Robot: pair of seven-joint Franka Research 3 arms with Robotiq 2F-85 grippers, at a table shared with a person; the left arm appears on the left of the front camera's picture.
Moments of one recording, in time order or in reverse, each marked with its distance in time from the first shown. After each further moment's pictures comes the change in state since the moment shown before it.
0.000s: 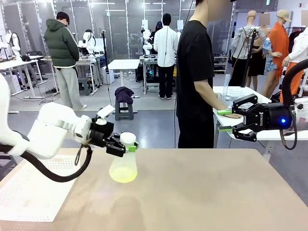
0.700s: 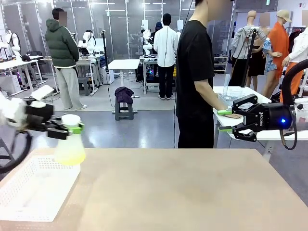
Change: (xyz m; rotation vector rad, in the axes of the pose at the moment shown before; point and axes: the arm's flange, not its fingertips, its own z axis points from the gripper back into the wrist) left arm 0.027 -0.076 0.199 0.269 0.047 -0.022; right arm 0.000 0.000 0.000 -0.001 0.000 0.000
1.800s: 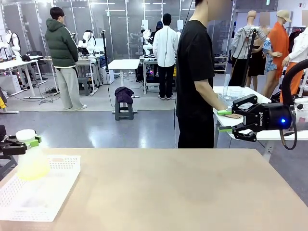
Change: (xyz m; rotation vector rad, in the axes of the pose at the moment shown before) left arm -0.109 -0.036 0.116 0.202 -0.140 0.078; right arm 0.000 0.000 0.000 -0.001 0.000 0.000
